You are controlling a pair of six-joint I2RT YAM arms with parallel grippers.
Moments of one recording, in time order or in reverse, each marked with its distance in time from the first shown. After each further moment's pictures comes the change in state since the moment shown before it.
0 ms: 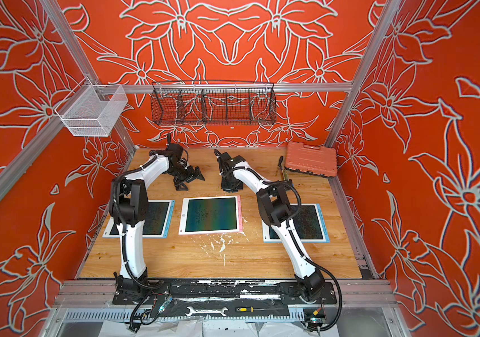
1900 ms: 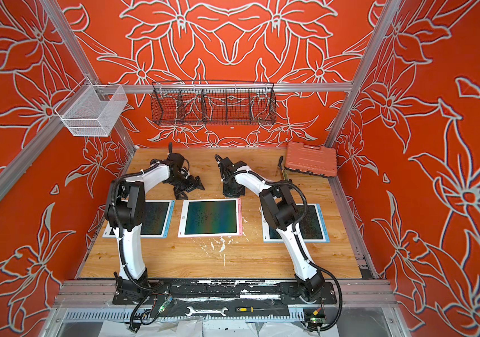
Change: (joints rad) left arm -0.020 -0.083 -0.246 0.131 -0.023 0.008; right arm 0.029 -0.156 -0.284 0.115 0.004 0.031
